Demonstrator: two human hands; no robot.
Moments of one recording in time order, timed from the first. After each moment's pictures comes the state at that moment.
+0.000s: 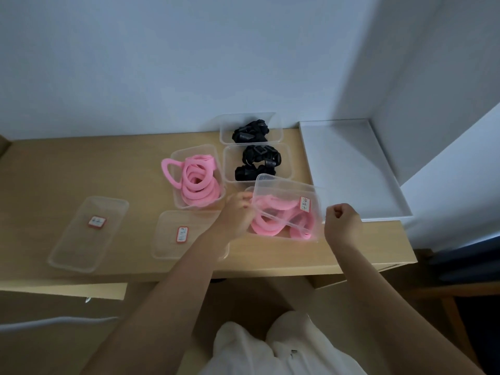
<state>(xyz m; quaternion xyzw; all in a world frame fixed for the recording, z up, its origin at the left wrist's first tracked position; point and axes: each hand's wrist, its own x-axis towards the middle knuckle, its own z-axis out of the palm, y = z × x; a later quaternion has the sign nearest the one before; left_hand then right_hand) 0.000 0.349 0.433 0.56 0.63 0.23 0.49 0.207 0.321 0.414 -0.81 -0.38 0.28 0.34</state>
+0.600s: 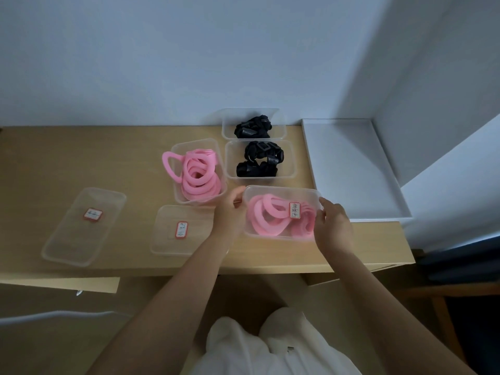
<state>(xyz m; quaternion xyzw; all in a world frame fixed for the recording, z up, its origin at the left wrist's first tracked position) -0.005 0.340 0.412 0.47 0.64 0.38 0.48 0.190 0.310 0.417 -0.77 -0.56 0.18 0.22</state>
